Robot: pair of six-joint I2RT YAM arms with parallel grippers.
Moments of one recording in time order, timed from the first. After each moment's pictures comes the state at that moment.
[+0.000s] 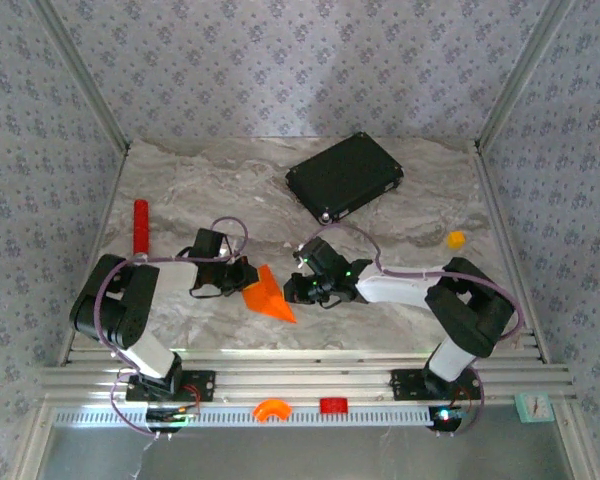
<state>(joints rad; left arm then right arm) -0.33 1.60 0.58 -0.01 0.61 -0.70 0.89 1.63 0.83 -0.06 -0.35 0.82</state>
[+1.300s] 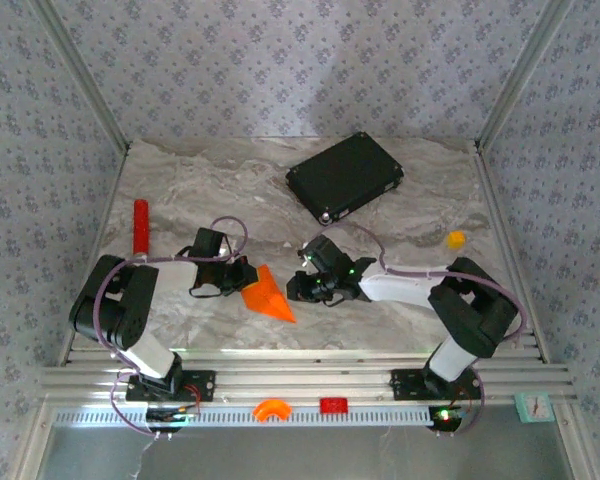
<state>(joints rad) -0.33 1.59 0.59 -0.04 0.60 -0.70 0.87 1.61 0.82 -0.09 -0.36 0.82</state>
